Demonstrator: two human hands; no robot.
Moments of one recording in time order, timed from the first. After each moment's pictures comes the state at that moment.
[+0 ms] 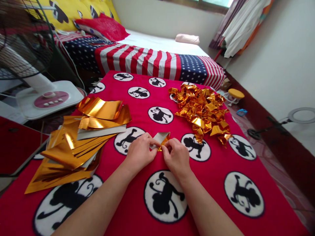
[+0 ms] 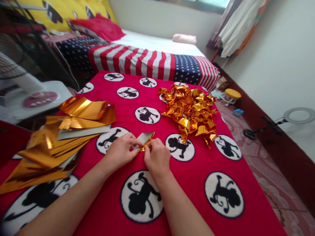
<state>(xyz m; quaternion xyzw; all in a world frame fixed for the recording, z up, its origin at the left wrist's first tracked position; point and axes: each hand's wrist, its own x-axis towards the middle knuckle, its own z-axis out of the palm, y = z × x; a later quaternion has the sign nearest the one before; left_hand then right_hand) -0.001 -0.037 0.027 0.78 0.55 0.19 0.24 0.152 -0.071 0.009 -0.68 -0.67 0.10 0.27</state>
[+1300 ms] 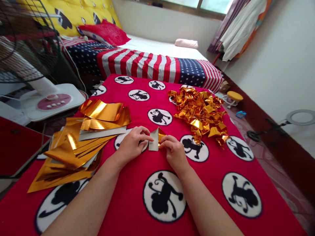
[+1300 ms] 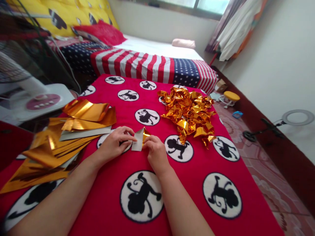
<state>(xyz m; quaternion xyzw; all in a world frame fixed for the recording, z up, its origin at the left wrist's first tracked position) -0.039 -0.008 0.012 0.84 0.39 0.31 0.22 0.162 -0.056 0.005 -0.50 -0.73 0.22 0.41</state>
